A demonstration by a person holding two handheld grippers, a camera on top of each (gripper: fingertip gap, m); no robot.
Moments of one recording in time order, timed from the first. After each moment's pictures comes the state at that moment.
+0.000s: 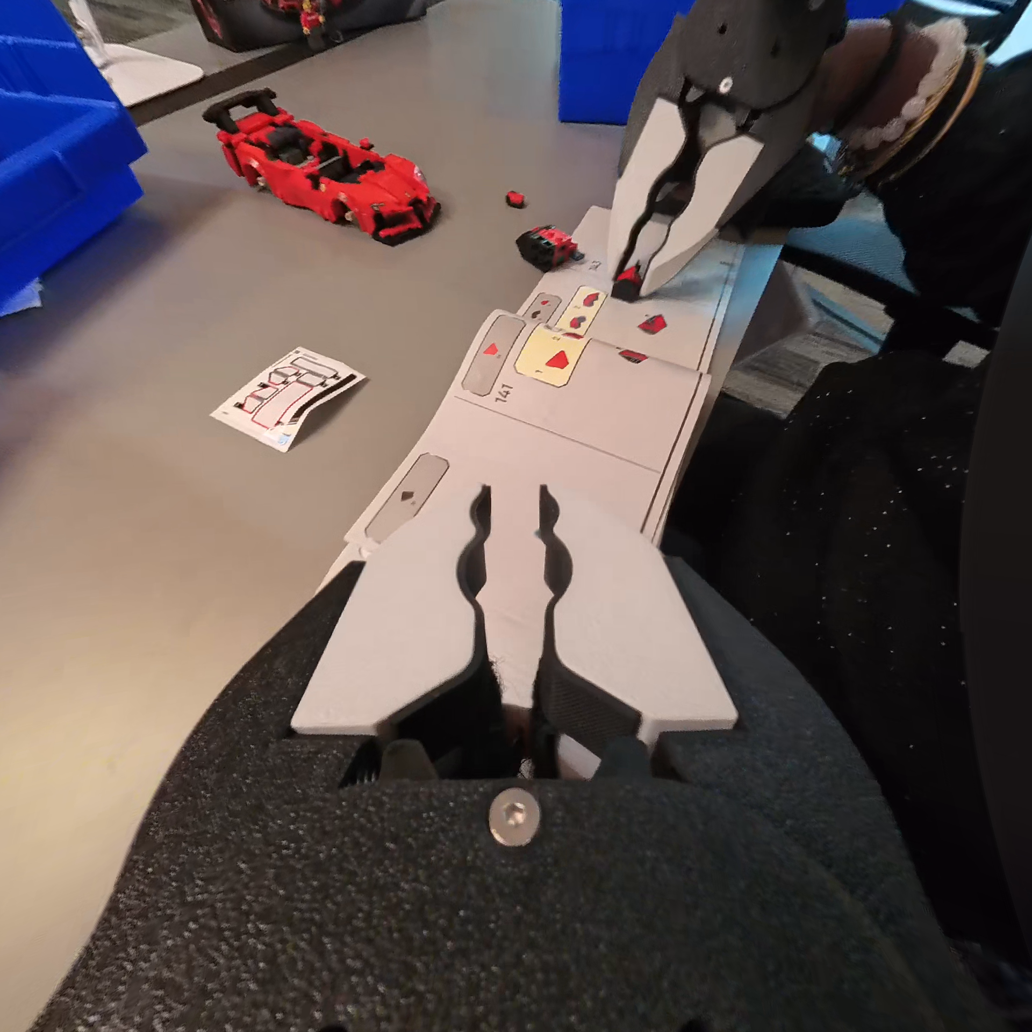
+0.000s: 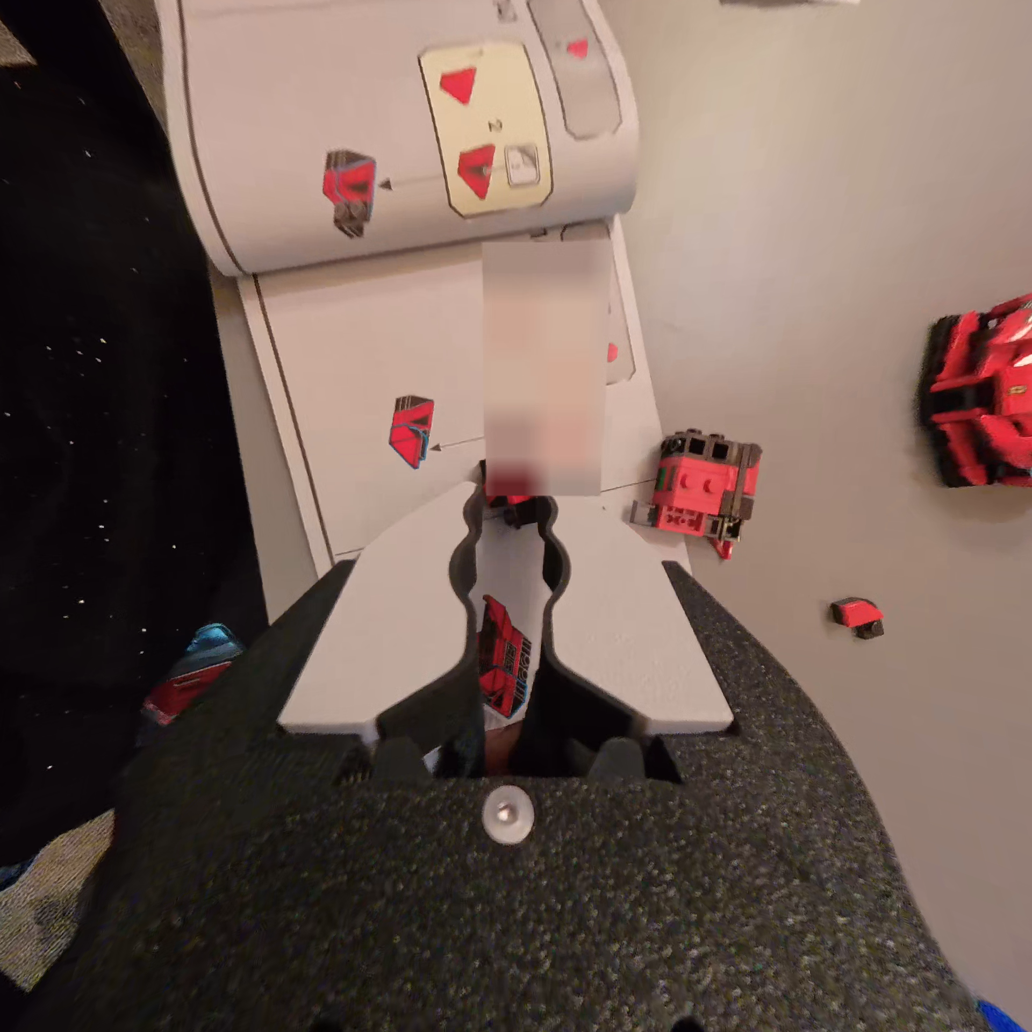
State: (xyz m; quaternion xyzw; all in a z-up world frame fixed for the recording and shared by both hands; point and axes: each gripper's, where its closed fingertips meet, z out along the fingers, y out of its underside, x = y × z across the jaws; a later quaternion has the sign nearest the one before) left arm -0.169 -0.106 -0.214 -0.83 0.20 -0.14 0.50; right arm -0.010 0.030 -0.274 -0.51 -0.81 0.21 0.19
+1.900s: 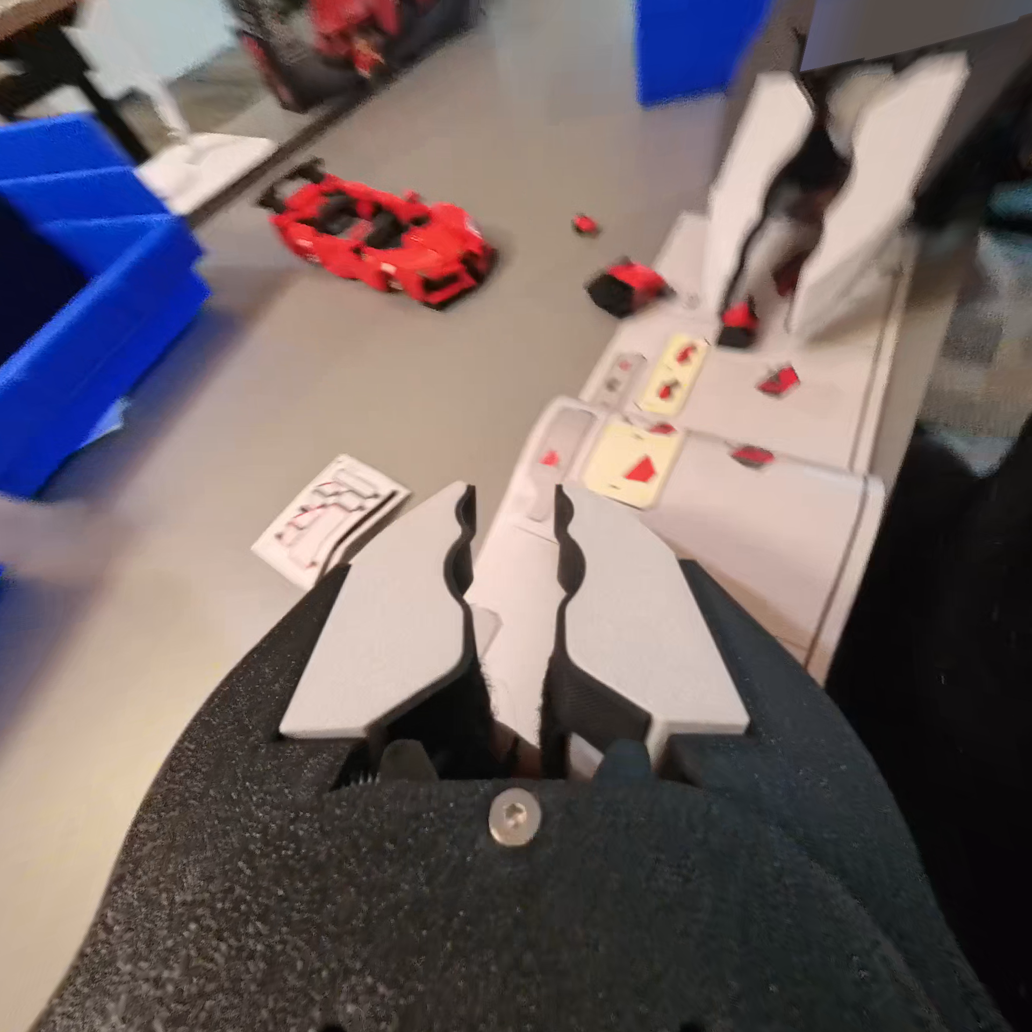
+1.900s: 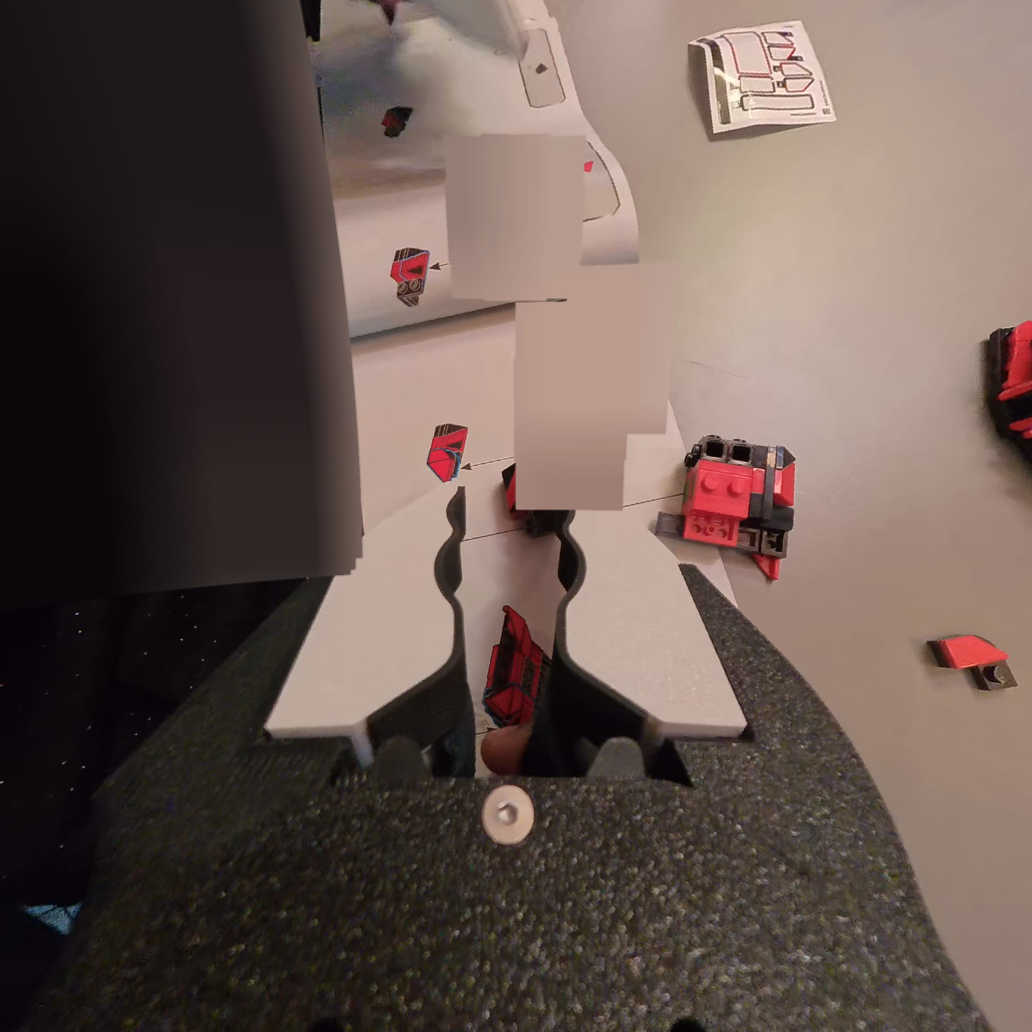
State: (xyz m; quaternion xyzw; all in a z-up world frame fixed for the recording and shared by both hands) left arm -0.146 -0.024 -0.226 -0.83 0.23 -0.03 0.51; right arm -0.009 0.022 -0.264 -0.49 -0.76 0.38 0.18
